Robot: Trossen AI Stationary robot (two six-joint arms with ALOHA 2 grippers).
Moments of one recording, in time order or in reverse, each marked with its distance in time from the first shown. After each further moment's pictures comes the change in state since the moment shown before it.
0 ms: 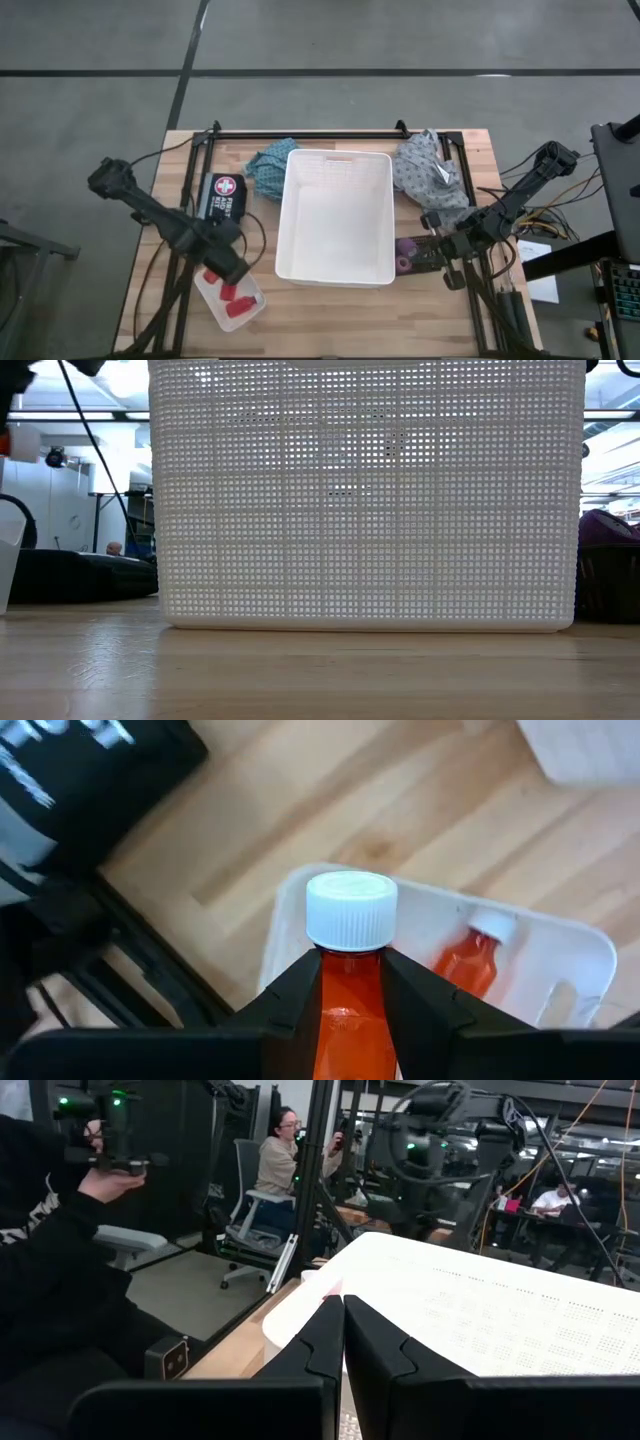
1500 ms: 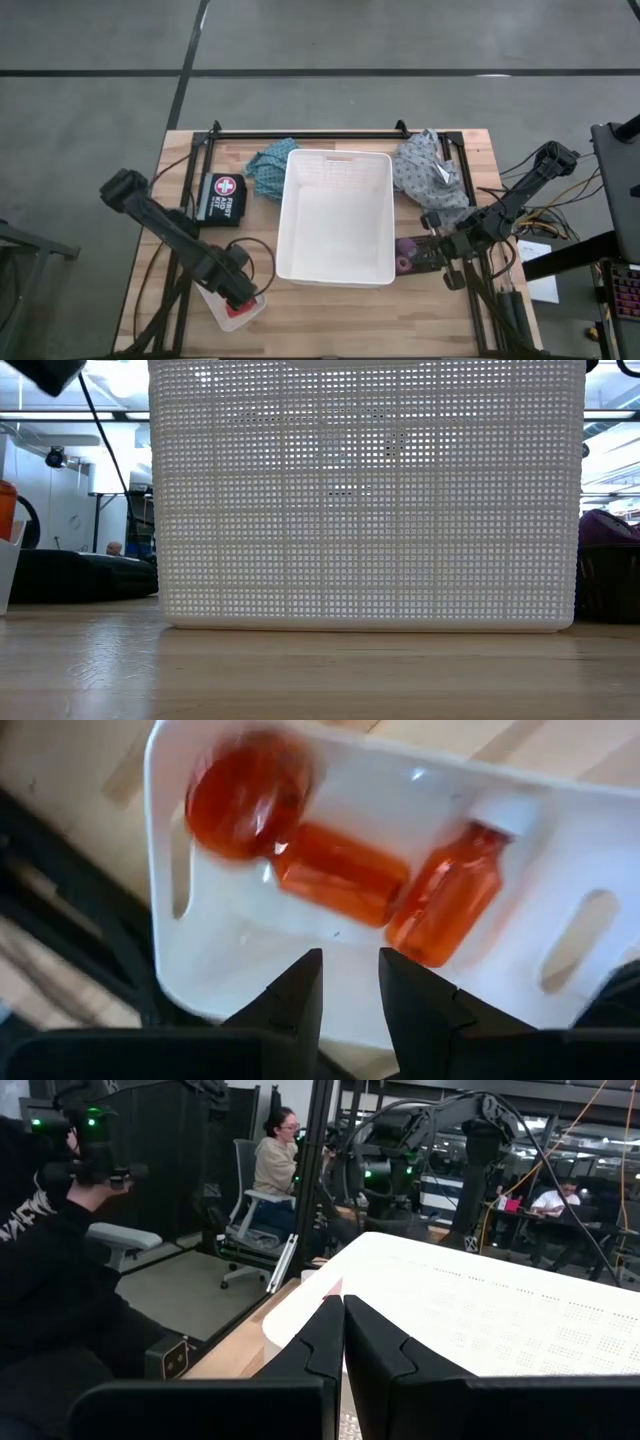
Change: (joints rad) left arm -0.089 0.198 0.002 0.124 0.220 -0.042; right arm 0.000 0.000 0.000 0.000 0.000 0.000
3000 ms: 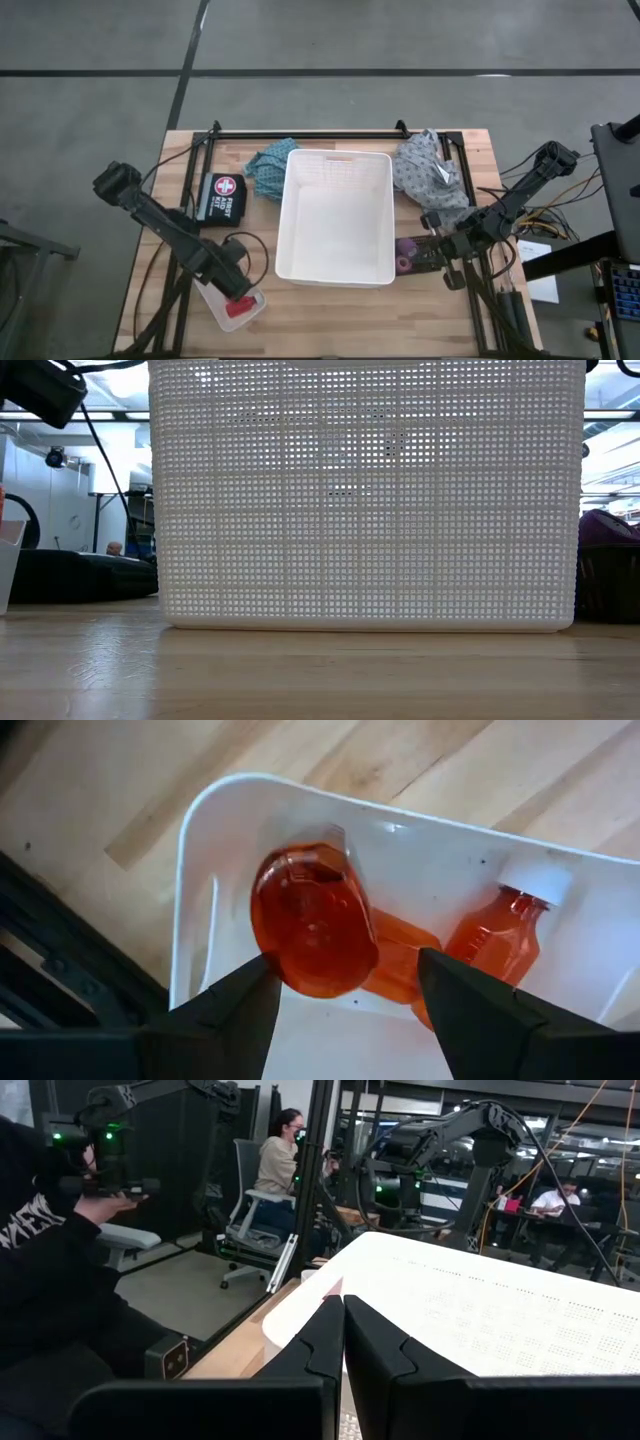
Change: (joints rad) left arm -0.004 -0.112 -0.192 0.142 -0.122 -0.022; right arm 0.000 0.000 0.000 0.000 0.000 0.000
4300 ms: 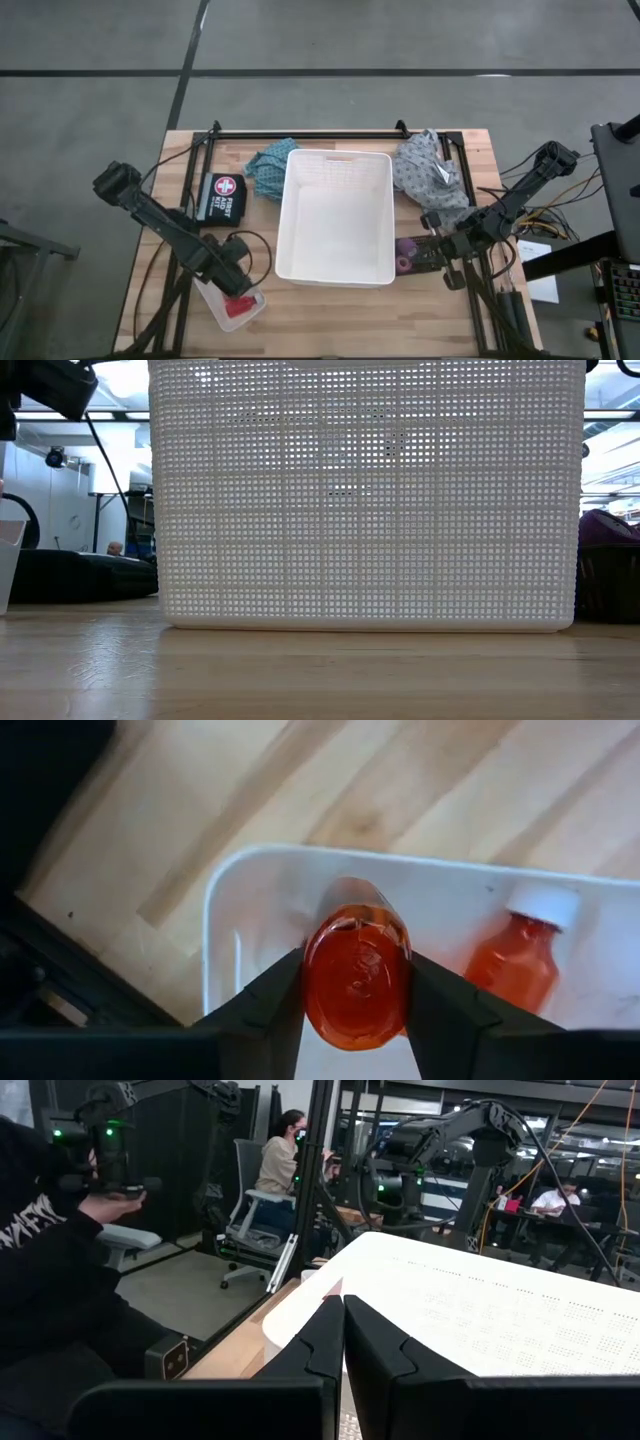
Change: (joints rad) left arm 0.009 -0.001 0.007 -0.025 -0.087 0.121; right arm 0.000 0.000 0.000 0.000 0.000 0.000
